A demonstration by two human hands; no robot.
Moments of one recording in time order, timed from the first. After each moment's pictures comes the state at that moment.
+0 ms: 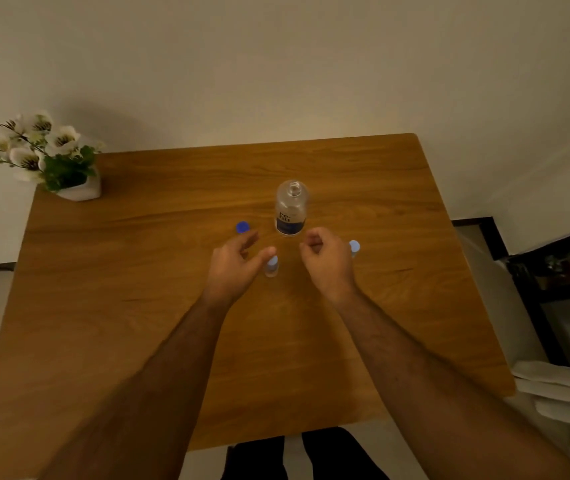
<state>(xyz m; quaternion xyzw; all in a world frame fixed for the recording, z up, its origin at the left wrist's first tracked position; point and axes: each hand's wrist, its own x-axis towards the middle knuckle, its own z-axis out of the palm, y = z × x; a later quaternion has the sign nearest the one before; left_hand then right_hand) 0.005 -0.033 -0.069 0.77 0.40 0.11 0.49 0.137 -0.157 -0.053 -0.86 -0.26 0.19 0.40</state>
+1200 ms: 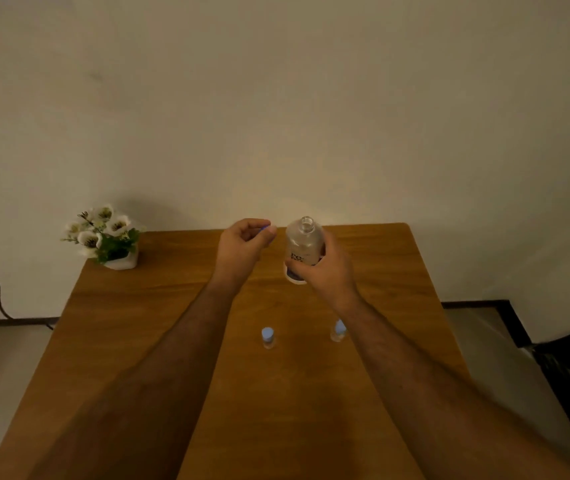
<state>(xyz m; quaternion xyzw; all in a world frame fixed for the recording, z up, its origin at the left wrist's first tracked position) 0.080 0.002 0.085 0.66 0.38 0.29 0.58 0.198 -0.117 0.056 -0.77 -0.34 0.17 0.51</state>
